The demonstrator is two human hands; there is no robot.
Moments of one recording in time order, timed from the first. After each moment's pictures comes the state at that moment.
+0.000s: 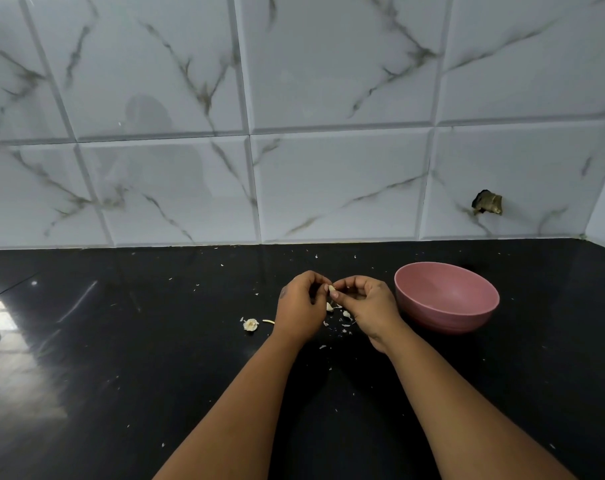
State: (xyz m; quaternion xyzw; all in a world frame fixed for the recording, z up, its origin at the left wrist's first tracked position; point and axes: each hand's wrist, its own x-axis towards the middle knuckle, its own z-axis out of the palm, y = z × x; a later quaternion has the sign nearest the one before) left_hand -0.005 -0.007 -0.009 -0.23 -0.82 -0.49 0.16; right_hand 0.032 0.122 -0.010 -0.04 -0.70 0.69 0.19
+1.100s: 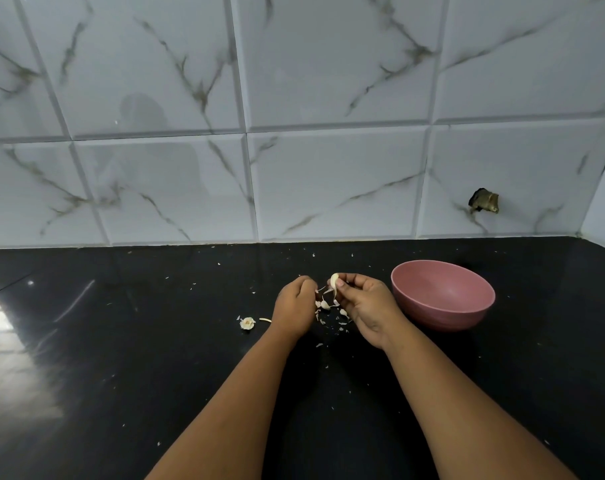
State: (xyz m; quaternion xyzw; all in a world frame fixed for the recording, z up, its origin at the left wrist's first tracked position) left_hand -0.006 -0.007 -0.007 -0.14 -0.78 -0.61 0.03; right_hand 0.029 0.119 -0.003 -0.06 -0.54 0.83 0.13
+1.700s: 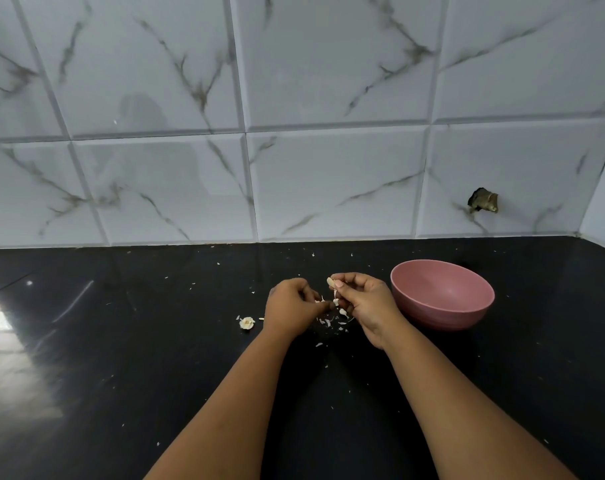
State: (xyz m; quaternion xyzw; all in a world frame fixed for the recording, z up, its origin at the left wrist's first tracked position) left_hand -0.012 -0.015 -0.010 -0.17 -0.86 -0.47 0.10; right_hand 0.032 0.121 -0.005 -0.06 -0.61 0.77 0.15
